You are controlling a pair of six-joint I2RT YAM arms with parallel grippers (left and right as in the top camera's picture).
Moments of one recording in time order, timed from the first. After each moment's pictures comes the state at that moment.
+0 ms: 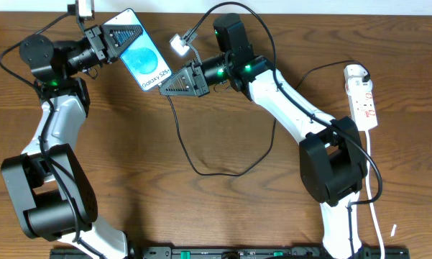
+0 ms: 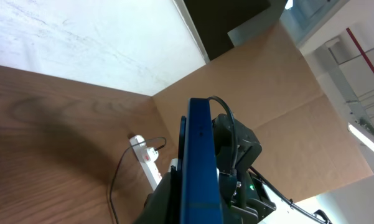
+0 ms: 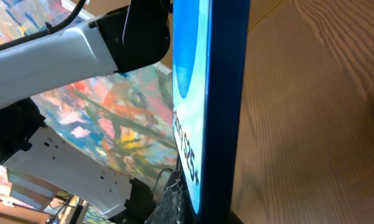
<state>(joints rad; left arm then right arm) 0.25 1.81 1.20 0.94 1.36 -1.35 0.53 2.17 1.78 -0.11 -1.35 0.38</state>
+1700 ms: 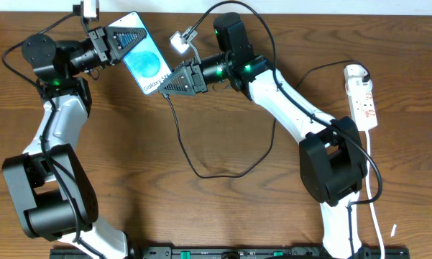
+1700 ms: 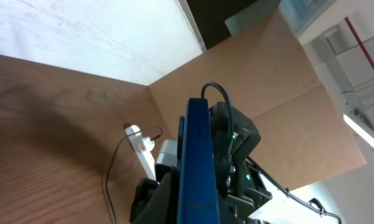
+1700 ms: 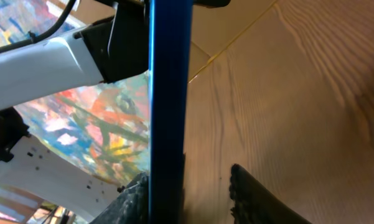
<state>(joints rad) 0.25 1.81 1.20 0.94 1.40 -1.35 0.53 2.17 1.78 -0.09 -1.30 0.38</state>
